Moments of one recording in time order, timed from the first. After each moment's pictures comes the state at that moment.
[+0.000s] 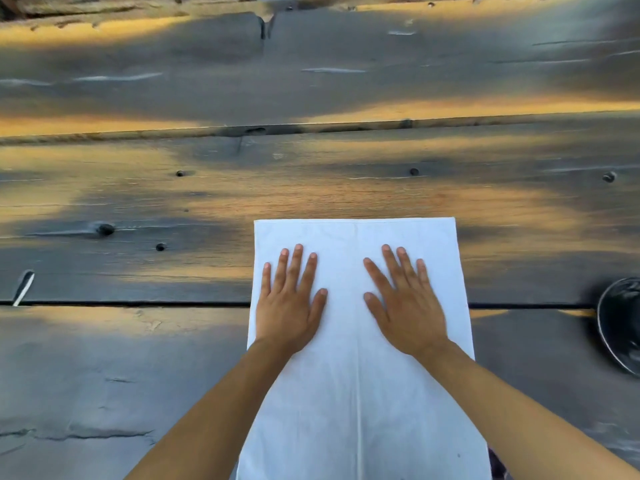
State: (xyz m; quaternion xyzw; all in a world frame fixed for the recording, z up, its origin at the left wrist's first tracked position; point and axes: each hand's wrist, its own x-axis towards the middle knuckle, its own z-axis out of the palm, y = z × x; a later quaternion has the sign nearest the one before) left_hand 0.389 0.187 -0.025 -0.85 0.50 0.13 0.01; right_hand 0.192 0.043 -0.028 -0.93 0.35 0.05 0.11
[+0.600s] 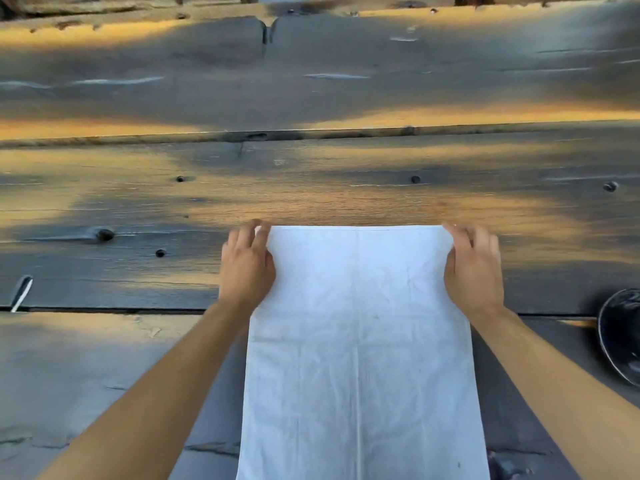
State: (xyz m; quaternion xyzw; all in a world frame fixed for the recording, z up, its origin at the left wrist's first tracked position) left_hand 0.480 0.156 0.005 -0.88 0.46 0.05 -0.14; right_hand 0.169 -0.053 0.002 -0.85 0.50 -0.10 0.14
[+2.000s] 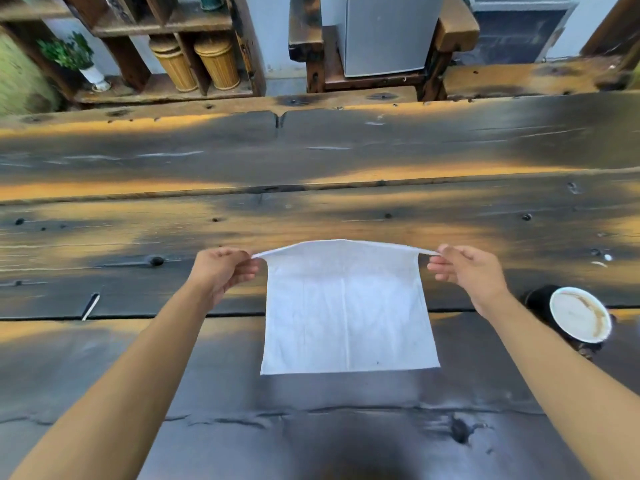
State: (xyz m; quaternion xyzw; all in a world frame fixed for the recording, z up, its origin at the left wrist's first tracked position) left_hand 0.493 0.204 0.168 -0.75 0.03 0.41 -0.52; right_hand 0.133 -0.029 0.148 -0.49 0.57 -0.26 0.61
